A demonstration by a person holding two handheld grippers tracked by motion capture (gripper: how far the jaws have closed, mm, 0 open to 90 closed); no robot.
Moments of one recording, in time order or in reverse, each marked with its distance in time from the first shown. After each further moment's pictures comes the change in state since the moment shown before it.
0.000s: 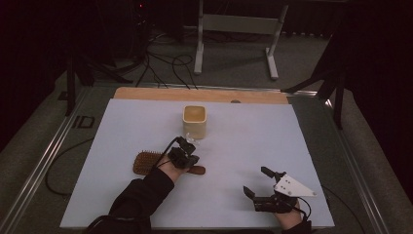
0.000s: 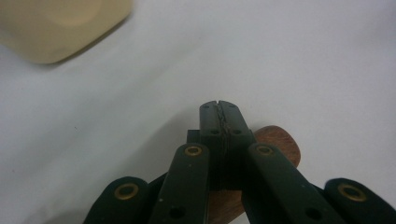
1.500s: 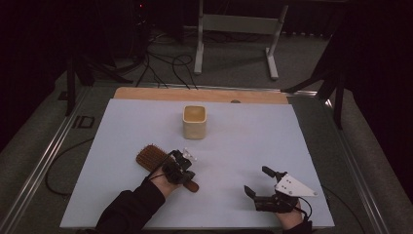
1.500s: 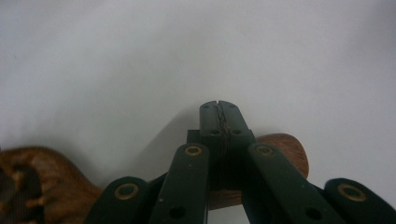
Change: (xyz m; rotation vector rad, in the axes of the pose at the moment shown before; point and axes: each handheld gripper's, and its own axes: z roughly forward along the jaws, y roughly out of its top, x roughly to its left) left arm -0.019 -0.035 -0.019 0.090 -0.065 0.074; right arm -0.001 0.001 -0.001 0.001 -0.013 0.003
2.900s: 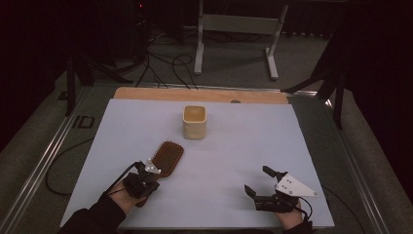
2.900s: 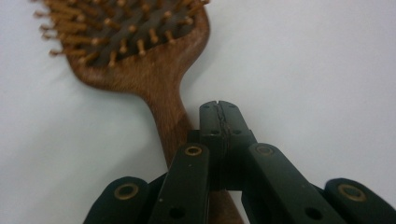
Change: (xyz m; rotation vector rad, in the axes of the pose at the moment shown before) left arm 0.025 -0.080 -0.060 0.072 0.128 -0.038; right arm 0.000 0.001 0.000 0.000 -0.009 0.003
